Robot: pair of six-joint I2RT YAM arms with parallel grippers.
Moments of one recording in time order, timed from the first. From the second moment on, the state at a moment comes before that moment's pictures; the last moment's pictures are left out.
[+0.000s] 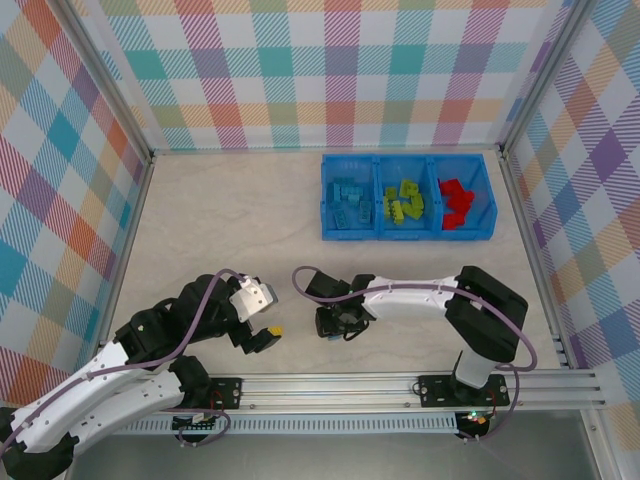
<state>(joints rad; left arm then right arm) -0.87 0.58 0.71 -0.81 0.04 0.21 1.11 1.68 0.96 -0.58 -0.01 0.85</state>
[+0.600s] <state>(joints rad) -0.87 0.56 0.71 -0.80 0.05 0.21 0.73 1.50 1.12 -0.50 0.03 0.65</state>
